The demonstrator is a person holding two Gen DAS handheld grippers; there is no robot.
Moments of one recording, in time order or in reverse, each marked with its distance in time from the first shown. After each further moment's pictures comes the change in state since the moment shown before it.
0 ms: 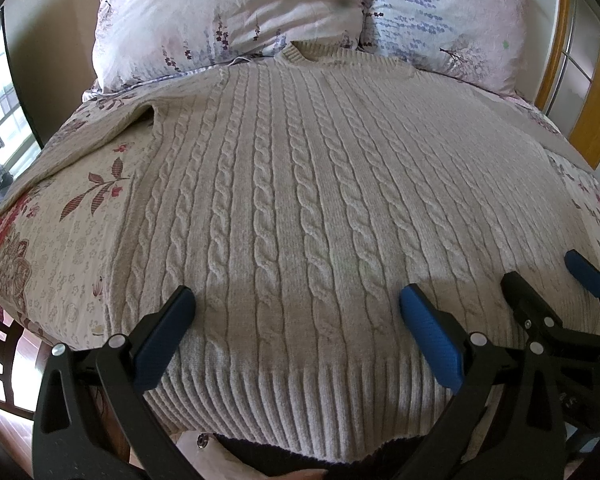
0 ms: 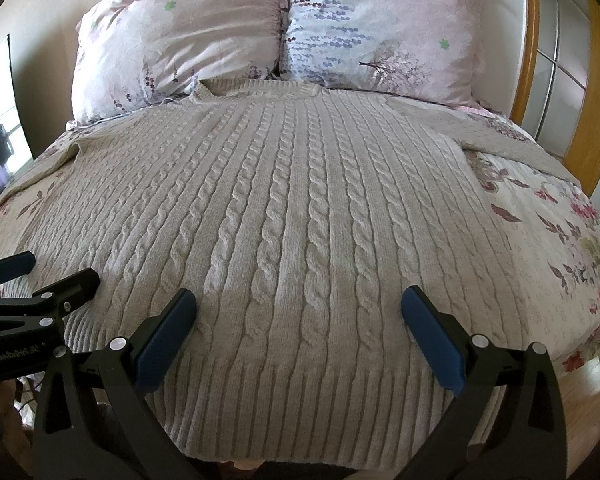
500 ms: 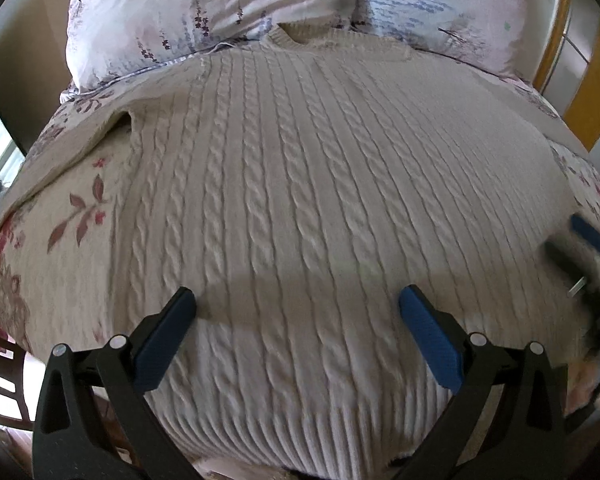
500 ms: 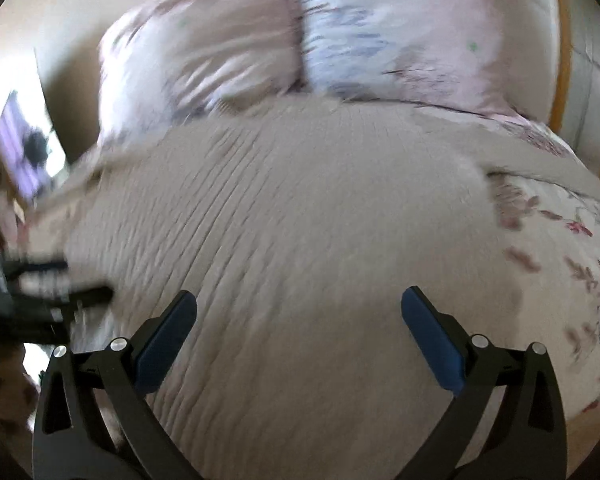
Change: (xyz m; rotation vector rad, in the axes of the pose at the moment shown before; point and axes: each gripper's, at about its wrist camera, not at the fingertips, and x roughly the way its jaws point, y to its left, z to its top) left arm 0.017 0.006 0.034 0.039 0.110 -0.019; right arm 0.007 -0.051 0.048 0.030 0.000 0.185
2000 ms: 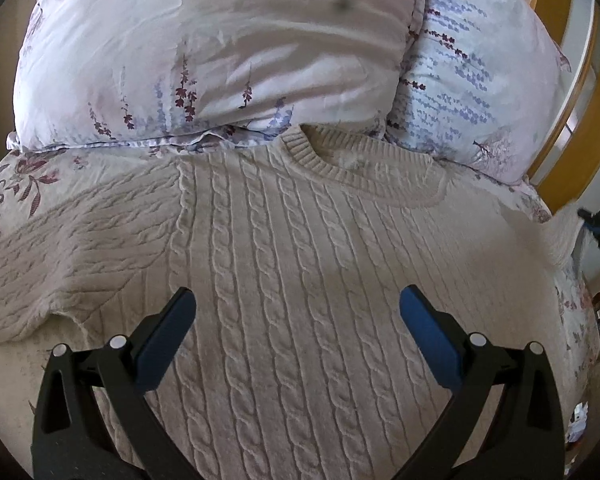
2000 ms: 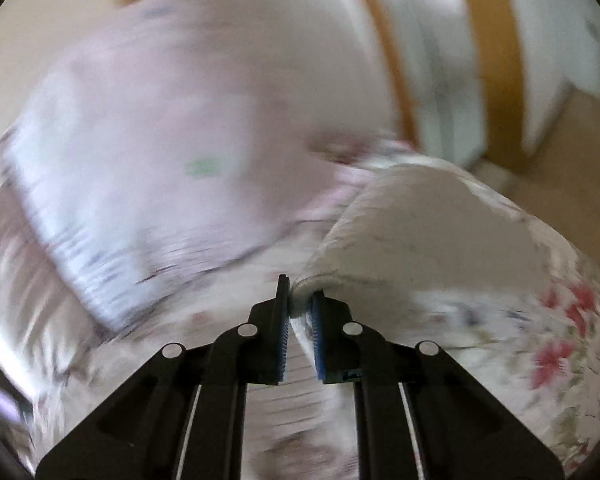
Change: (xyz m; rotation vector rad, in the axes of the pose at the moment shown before) left arm 0.065 0.058 0.147 -0.086 -0.156 -0.201; right arm 0.033 -0.219 0.145 0.508 -0.208 -0.247
